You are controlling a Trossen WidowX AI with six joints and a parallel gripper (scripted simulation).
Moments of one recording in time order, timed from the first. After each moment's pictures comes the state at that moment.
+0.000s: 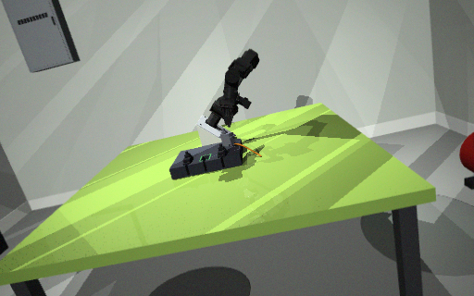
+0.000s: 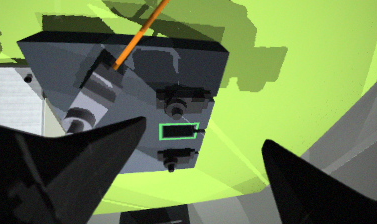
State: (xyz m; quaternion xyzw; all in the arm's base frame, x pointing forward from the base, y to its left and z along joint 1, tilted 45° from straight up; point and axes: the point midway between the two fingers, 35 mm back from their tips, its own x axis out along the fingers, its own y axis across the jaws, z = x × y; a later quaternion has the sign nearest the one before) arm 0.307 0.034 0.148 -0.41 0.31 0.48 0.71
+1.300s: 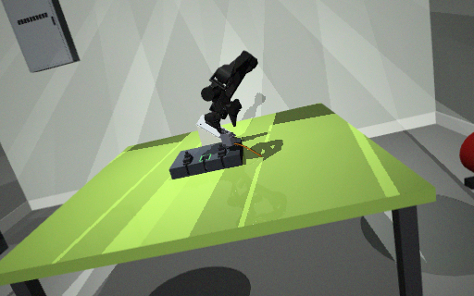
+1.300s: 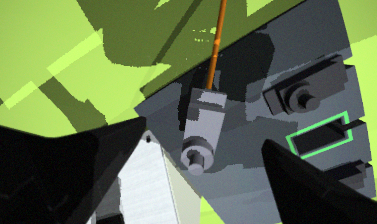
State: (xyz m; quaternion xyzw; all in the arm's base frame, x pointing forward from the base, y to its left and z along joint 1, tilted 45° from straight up) arm 0.224 0.043 0.102 -0.04 0.47 0.51 0.71
